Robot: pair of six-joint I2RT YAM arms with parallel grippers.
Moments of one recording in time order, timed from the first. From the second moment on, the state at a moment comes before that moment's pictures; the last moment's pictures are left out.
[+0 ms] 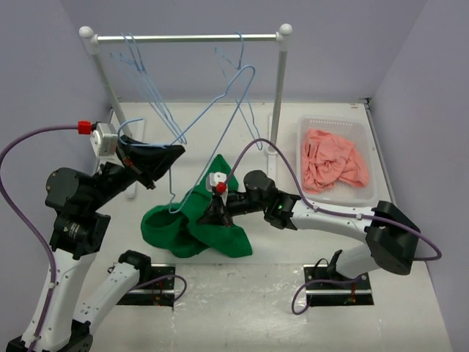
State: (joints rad) left arm -0.31 0.67 1.11 -0.11 0.64 -0.42; right arm 1.03 1.43 0.87 0.39 -0.65 0.07
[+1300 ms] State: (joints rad) left arm -0.31 1.24 1.62 -0.54 -0.07 -0.39; right arm 1.02 0.70 0.68 -0.29 0.55 0.50
